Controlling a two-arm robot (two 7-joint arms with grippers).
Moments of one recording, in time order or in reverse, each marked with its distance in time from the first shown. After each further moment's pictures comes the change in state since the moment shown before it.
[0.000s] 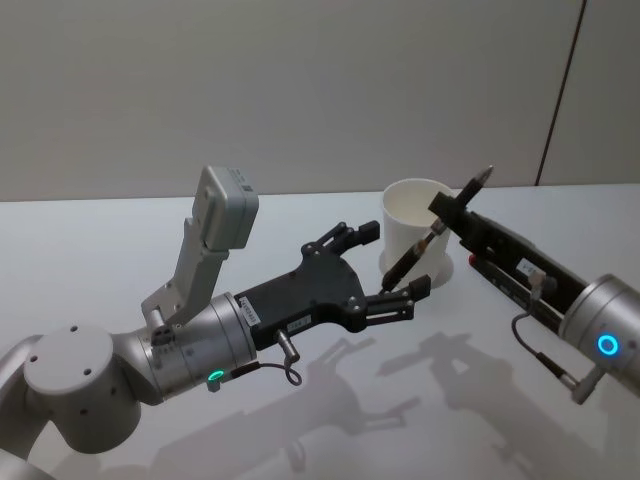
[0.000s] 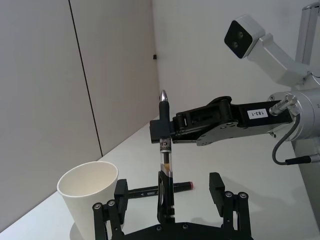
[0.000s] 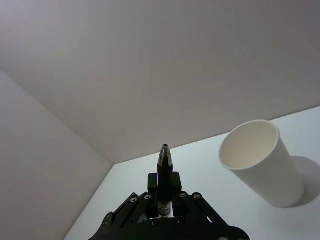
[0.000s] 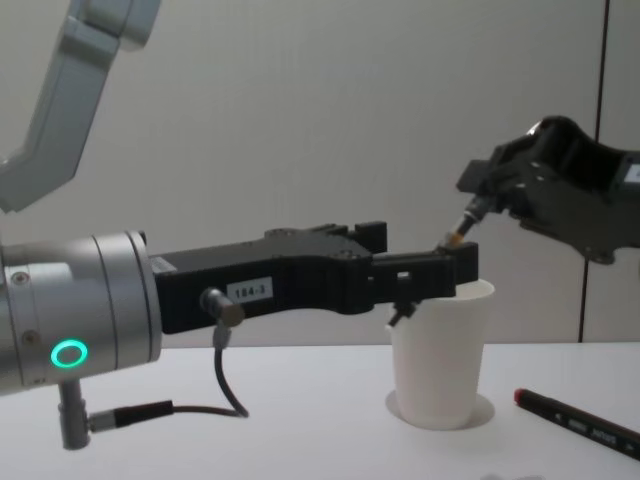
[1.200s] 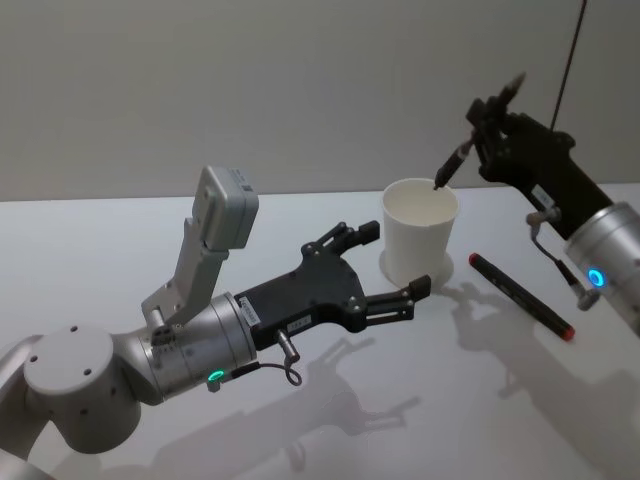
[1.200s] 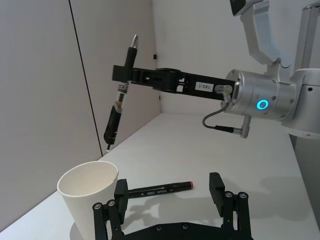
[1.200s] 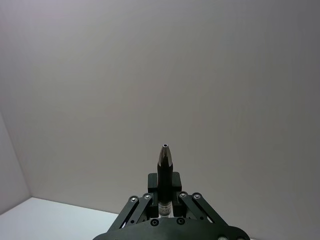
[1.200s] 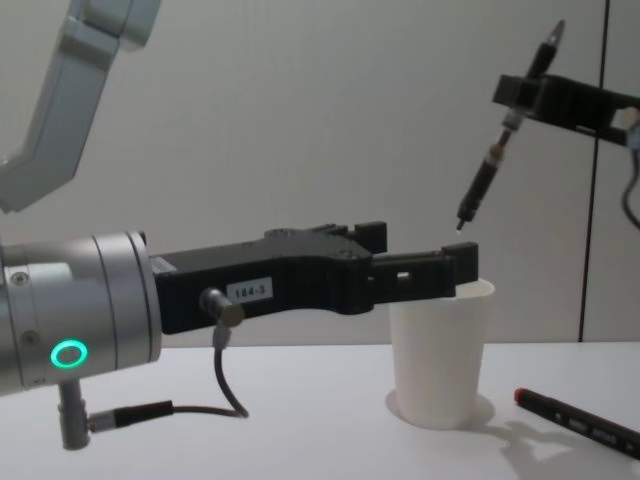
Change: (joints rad) left arm 0.000 0.000 0.000 0.000 0.000 0.000 0.000; right arm 0.167 -0.033 -0.021 0.199 -0.533 -0.296 0.155
